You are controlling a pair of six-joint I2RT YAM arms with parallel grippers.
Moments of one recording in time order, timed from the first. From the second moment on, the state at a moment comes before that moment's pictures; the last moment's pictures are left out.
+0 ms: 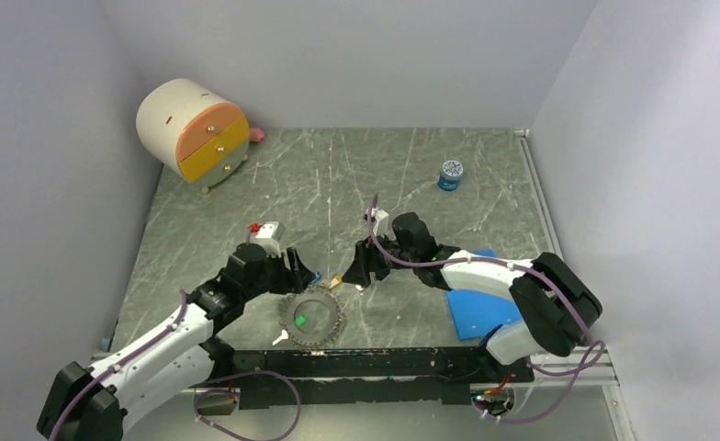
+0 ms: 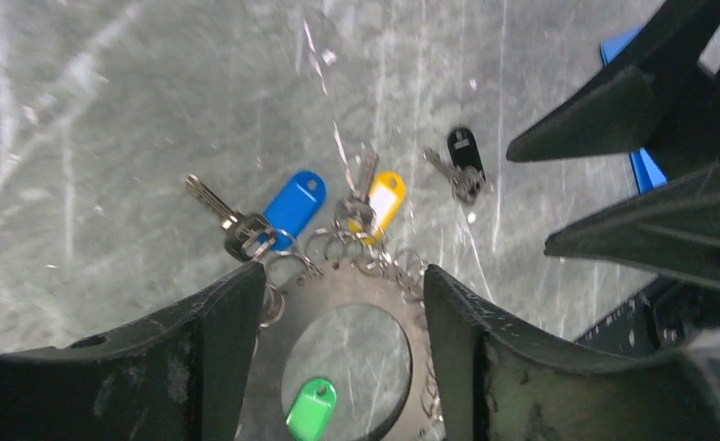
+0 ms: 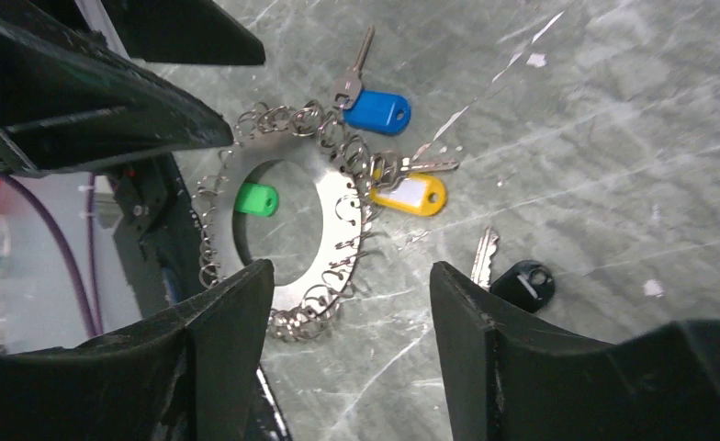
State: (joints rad) left arm -0.59 0.79 0.34 -0.10 0.05 -0.56; right arm 0.73 1.45 0.62 0.28 -0.51 0.39
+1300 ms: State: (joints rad) left arm -0.59 0.90 0.44 -0.27 0.02 -0.65; right arm 0.86 1.57 0.78 0.01 -0.45 0.52
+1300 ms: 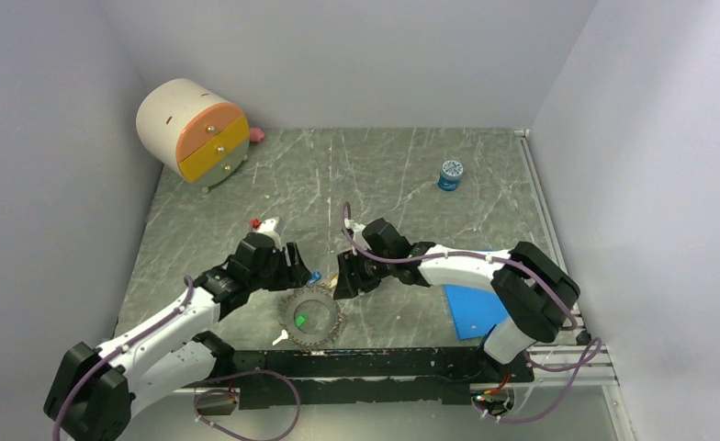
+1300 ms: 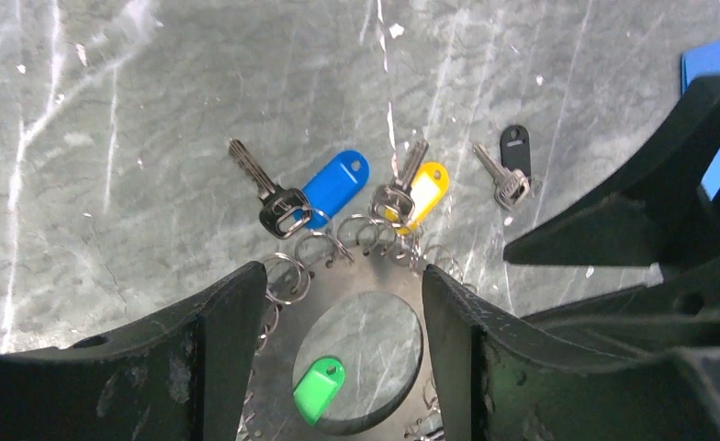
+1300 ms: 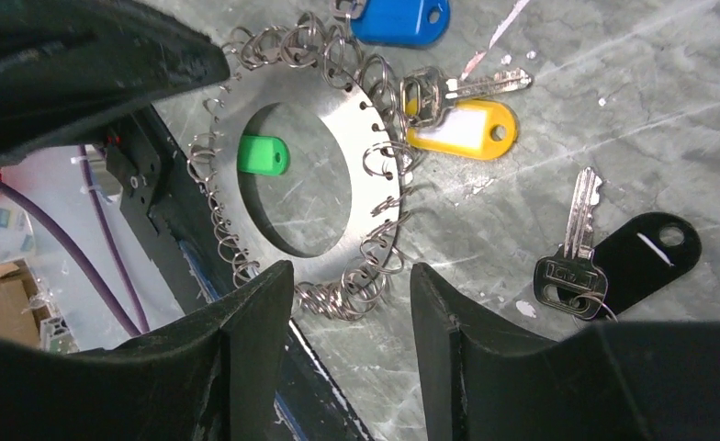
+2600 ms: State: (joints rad) left arm -0.39 0.94 0.45 -0.23 0.18 -0.72; right arm 0.90 1.75 0.90 -0.07 -0.40 0.52
